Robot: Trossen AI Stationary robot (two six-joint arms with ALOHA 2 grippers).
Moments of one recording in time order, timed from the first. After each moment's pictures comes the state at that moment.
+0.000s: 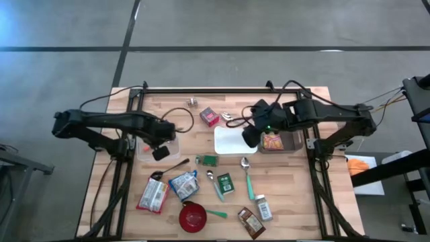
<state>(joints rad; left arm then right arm) 0.02 1.26 1.06 -1.36 -0.14 -0.49 0.09 1.47 1.68 -1.21 0.37 0.83</state>
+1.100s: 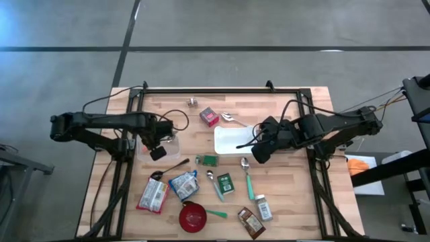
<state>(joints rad) 0.17 1.21 0.81 -1.24 -0.02 -0.42 0.26 1.41 1.53 -1.29 0.37 1.09</state>
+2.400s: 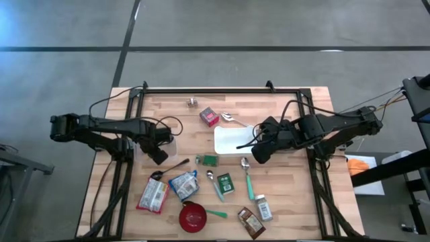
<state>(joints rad) 0.19 1.22 0.55 -0.98 0.09 -0.66 0.26 1.41 1.53 -1.28 0.37 1.09</state>
